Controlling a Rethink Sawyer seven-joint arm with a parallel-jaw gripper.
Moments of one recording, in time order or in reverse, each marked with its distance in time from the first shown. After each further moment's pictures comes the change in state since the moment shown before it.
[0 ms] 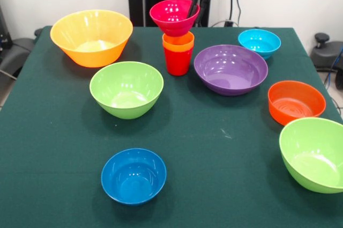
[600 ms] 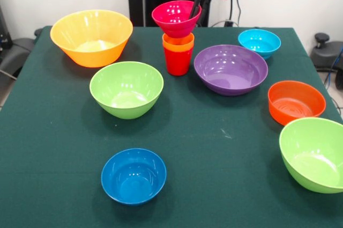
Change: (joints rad) arm 0.000 0.007 0.008 0.003 0.000 -0.019 0.036
